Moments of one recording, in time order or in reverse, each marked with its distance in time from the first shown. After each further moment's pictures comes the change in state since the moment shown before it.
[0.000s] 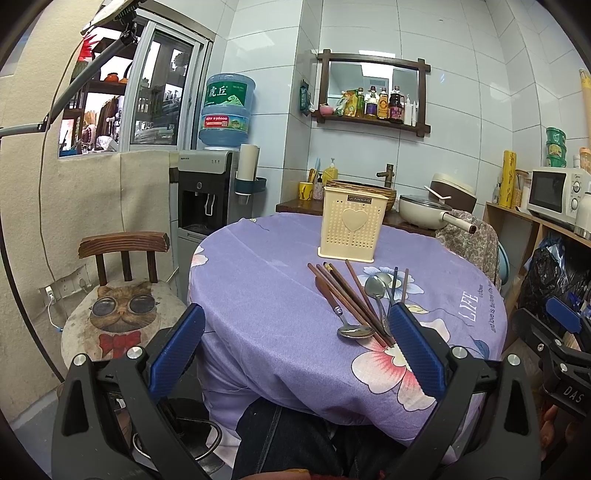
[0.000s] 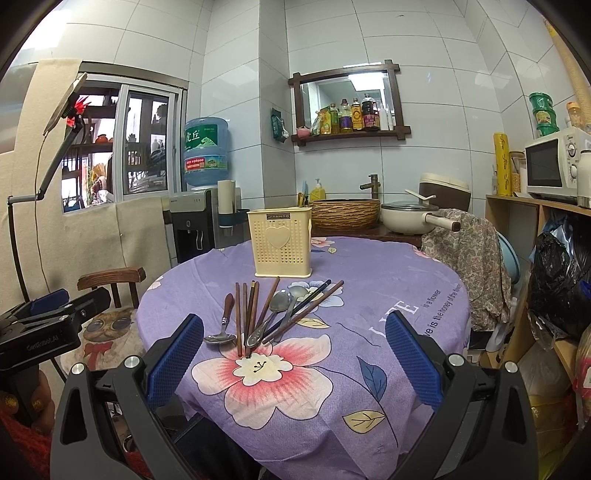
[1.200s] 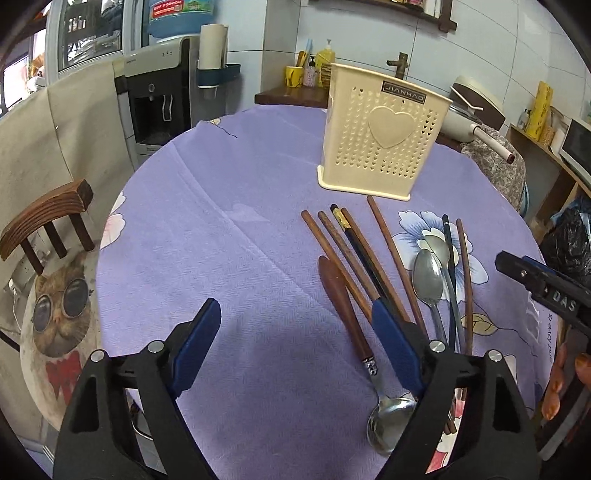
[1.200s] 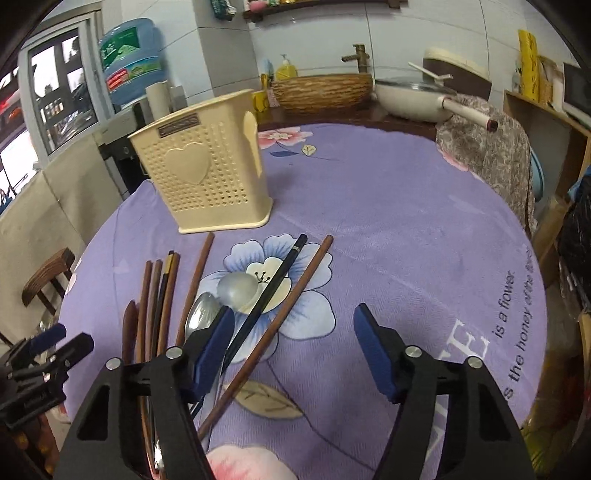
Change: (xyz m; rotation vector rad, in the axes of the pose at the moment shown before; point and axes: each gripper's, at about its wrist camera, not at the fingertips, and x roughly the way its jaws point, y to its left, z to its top) left arm 0.246 -0.014 0.046 0.041 0.498 -0.044; right arm 0.265 -0.060 0.035 0.156 0.547 -0.050
